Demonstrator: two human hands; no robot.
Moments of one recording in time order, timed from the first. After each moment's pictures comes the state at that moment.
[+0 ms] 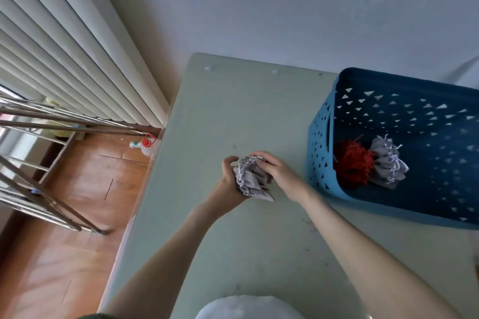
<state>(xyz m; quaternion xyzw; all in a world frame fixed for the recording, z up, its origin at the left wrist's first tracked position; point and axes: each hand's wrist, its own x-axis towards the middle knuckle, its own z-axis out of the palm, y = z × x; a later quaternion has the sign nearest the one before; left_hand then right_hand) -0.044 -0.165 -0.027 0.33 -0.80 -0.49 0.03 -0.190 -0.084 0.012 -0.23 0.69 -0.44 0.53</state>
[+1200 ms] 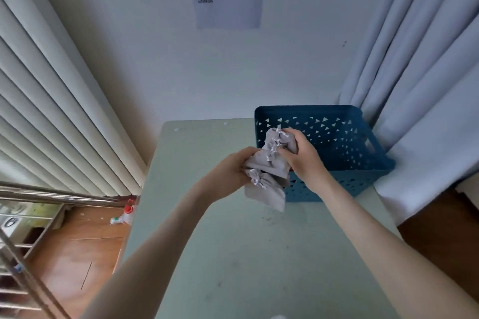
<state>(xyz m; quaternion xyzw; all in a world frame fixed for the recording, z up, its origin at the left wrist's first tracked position) -0.054 -0.074 0.201 0.10 -0.83 -0.54 0.04 -0.190 0.073 0.194 -0.26 0.76 -0.56 0.20</state>
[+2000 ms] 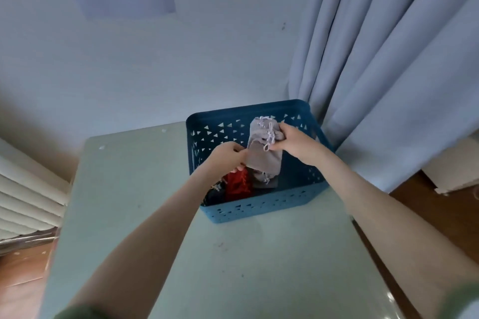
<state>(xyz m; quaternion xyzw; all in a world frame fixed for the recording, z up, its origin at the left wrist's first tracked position) -0.263 -0.032 0.163 0.21 -0.83 -0.51 -0.10 -0.375 0.129 0.169 -0.21 0.81 -0.46 0.30</state>
